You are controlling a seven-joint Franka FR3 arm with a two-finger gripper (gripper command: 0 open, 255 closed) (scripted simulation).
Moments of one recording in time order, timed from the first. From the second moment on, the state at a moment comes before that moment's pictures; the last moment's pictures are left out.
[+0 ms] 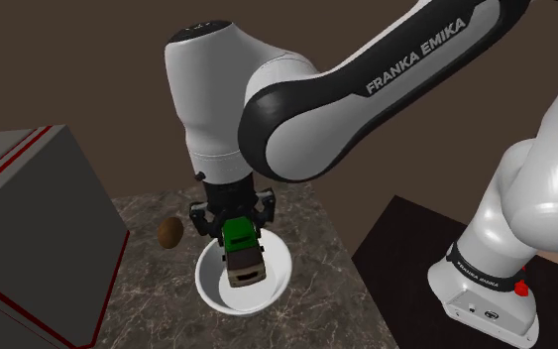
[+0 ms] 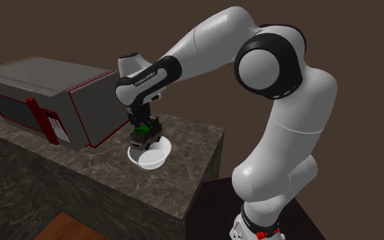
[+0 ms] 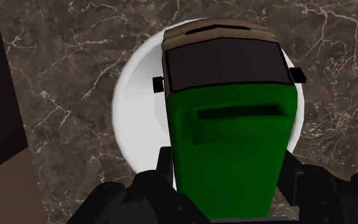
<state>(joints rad) 0.12 0.00 0.63 -2.15 -0.04 2.14 1.40</state>
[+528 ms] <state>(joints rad) 0.13 0.05 0.64 -2.19 -0.08 2.22 1.43</state>
